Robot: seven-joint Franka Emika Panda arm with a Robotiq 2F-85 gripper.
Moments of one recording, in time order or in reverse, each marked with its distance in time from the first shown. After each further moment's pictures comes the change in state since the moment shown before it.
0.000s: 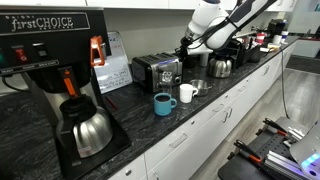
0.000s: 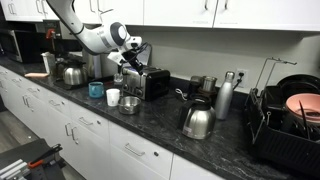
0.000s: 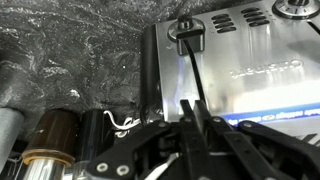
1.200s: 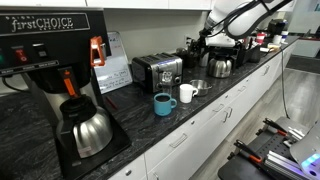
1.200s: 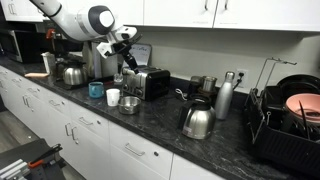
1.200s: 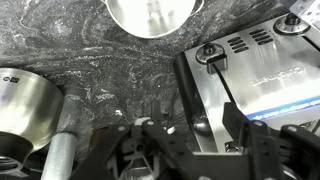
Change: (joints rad) arm -0.102 -0.301 0.063 -0.243 0.165 -0.095 -0.050
